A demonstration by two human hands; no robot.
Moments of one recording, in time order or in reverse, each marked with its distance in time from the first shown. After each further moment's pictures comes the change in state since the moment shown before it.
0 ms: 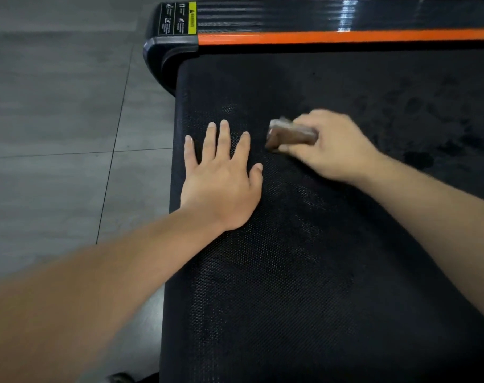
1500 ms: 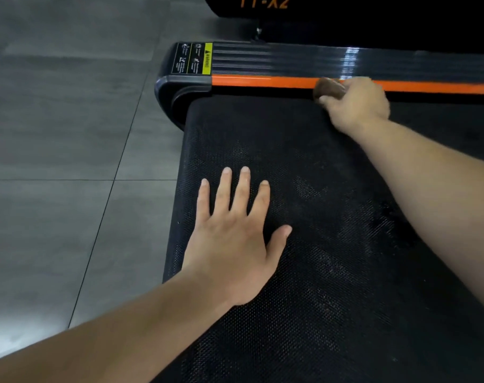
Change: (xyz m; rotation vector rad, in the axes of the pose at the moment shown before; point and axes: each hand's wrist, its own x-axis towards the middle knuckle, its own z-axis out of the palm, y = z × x) left_hand -0.001 0.004 0.000 0.093 -0.020 0.101; right_hand 0.153 0.084 -0.002 -0.007 0.220 0.620
